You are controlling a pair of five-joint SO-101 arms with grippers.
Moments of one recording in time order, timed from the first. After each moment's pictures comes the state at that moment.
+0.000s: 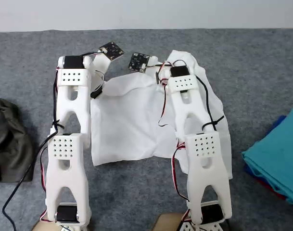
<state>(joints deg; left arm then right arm) -3.1 58.3 -62.8 97.3 -36.0 -13.3 61.3 -55.2 59.3 61.3</state>
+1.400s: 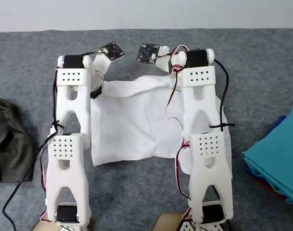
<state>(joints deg) -3.1 58.2 -63.7 98.8 -39.2 -10.5 61.4 -86.2 100.3 66.2</state>
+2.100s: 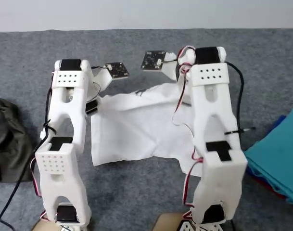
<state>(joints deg) -3.1 37.0 -29.6 98.8 -53.5 -9.7 24.9 -36.7 100.4 65.5</state>
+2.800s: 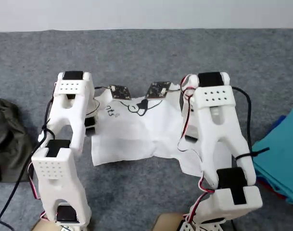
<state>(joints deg) -3.1 32.0 -11.6 98.8 -65.1 -9.7 2.8 1.1 100.4 61.5</state>
